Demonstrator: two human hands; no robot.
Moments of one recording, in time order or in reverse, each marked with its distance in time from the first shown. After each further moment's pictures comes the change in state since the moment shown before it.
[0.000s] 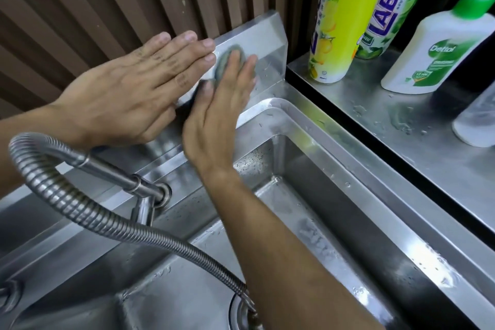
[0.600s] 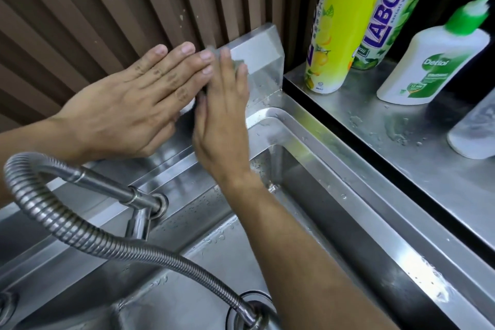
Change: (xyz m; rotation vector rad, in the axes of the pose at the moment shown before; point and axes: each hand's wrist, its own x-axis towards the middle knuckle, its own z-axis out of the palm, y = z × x) left_hand 0.001 0.004 0.002 0.115 0.020 -0.002; right_hand 0.020 0.013 -0.024 -0.222 -0.174 -0.269
